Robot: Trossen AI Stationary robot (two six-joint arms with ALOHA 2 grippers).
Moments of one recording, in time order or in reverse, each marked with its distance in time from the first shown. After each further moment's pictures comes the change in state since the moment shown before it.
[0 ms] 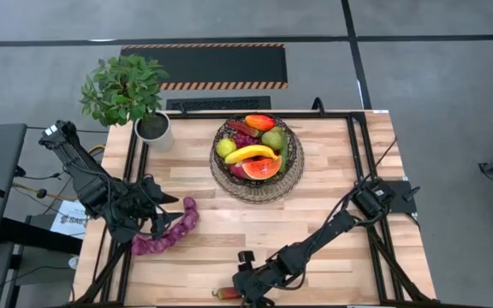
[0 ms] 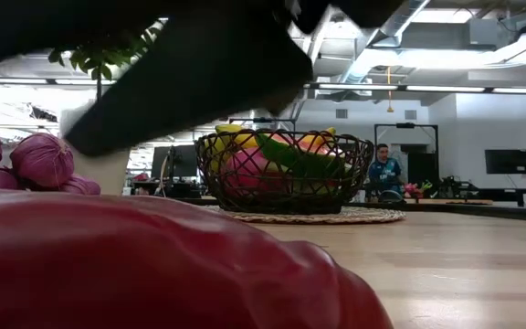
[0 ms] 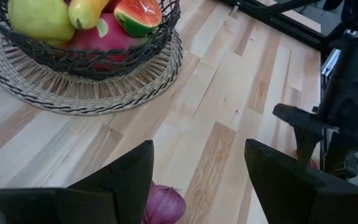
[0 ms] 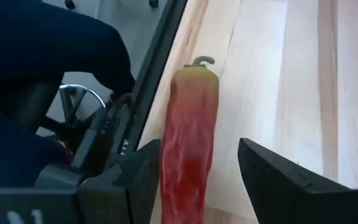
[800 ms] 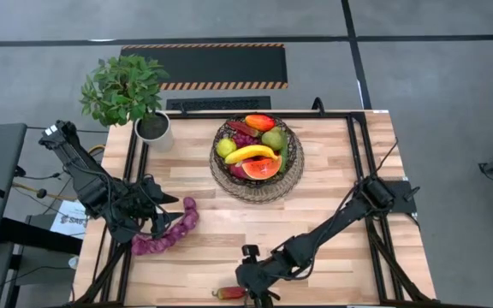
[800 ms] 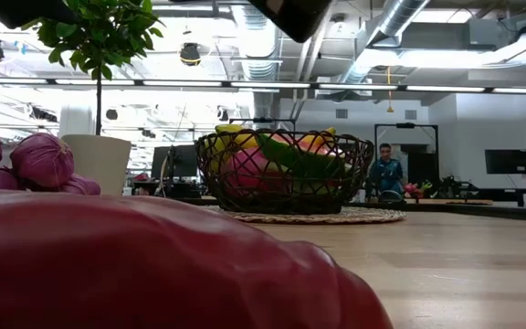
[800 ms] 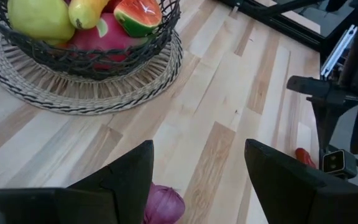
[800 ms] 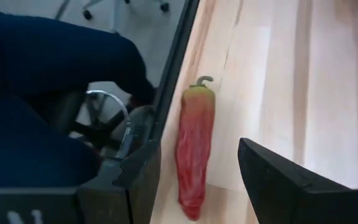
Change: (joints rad) left arm 0.000 0.000 0.000 0.001 0.001 -0.003; right arm -0.028 -0.135 0.002 -0.137 -0.084 0.052
